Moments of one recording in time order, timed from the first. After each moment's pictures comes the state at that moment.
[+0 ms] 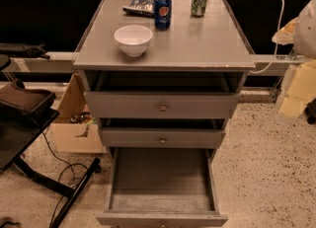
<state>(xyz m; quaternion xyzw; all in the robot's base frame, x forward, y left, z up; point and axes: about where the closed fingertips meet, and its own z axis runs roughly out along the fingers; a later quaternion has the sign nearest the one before) 0.438 -0.217 0.976 -0.60 0.78 -0.03 0.16</state>
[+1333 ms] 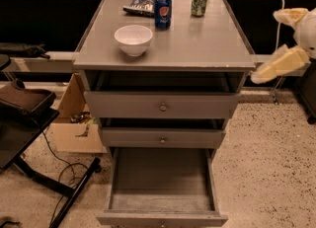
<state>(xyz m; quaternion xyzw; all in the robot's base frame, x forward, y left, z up) 0.565 -0.244 0.962 -0.54 0.72 0.04 0.44</state>
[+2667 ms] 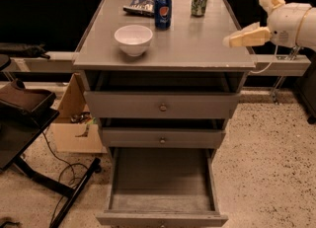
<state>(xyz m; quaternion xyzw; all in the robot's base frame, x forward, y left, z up) 0.686 -0.227 0.974 -0.39 0.66 0.14 0.63</state>
